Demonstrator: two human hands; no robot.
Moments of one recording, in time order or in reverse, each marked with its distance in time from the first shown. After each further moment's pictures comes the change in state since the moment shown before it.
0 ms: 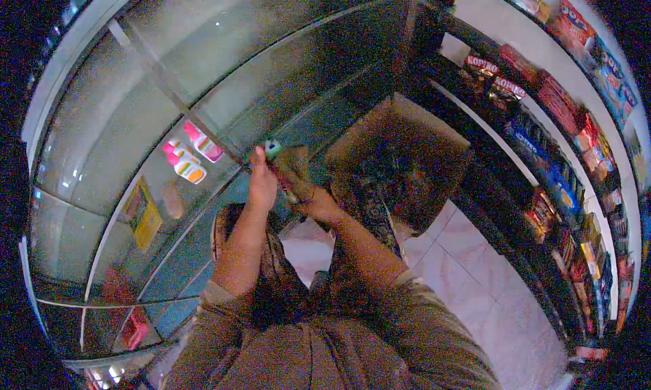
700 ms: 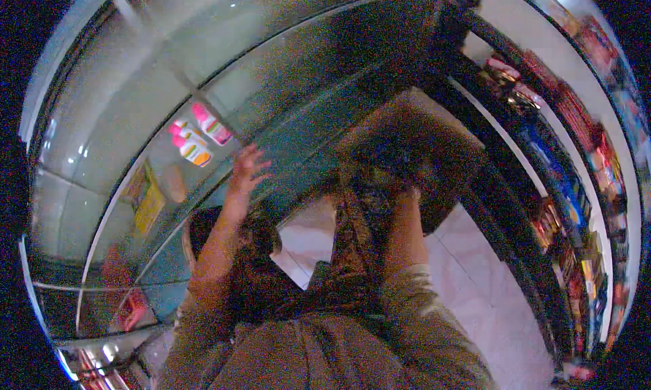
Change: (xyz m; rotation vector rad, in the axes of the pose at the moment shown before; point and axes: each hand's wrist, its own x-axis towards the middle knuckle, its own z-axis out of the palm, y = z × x) left_hand -0.035 0.045 -0.077 0.273 -0.023 -0.160; right_hand -0.055 0.141 -0.146 0.764 1.046 0.338
